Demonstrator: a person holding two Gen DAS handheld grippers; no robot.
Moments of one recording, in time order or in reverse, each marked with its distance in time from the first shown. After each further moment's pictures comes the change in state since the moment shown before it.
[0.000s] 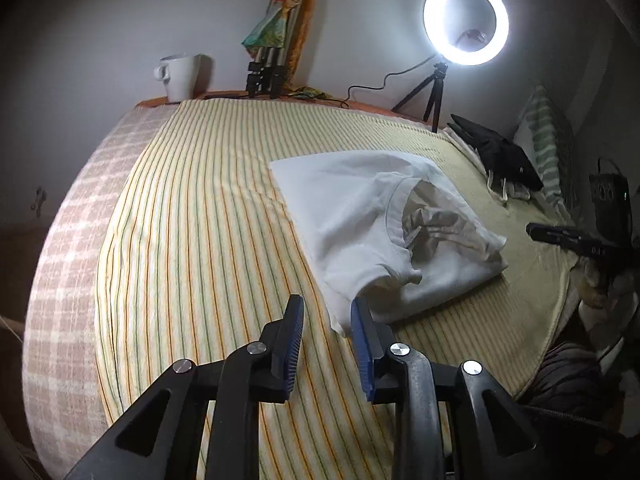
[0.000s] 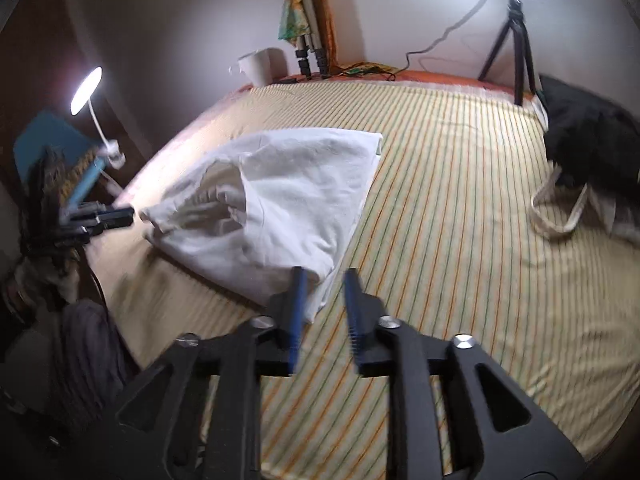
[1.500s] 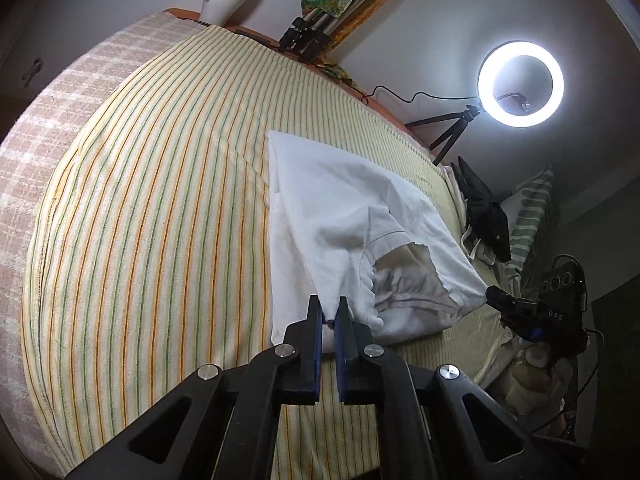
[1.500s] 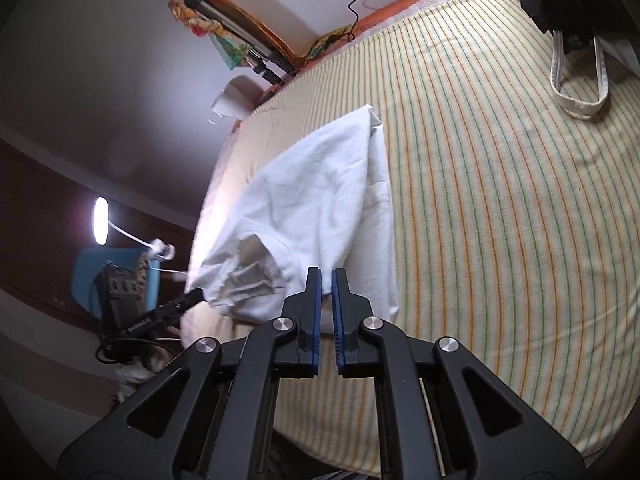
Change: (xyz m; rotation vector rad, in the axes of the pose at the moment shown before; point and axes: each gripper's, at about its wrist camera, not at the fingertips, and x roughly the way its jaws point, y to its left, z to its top) left arm 0.019 0.018 0.020 -0.346 0.100 -0.186; right arm 0.014 -0.029 0.011 0.495 0.055 0.250
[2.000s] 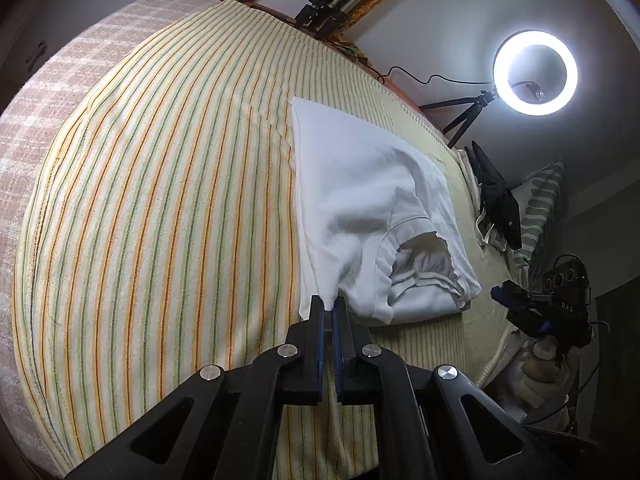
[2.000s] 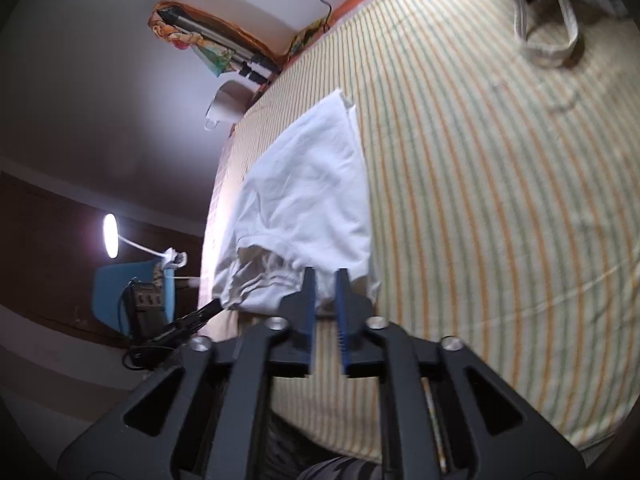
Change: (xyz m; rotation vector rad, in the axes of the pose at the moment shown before) left arm 0.014 0.015 -0.014 -0.022 0.053 0.019; right arm 0.001 -0.028 -0.011 0.112 0.041 0.046
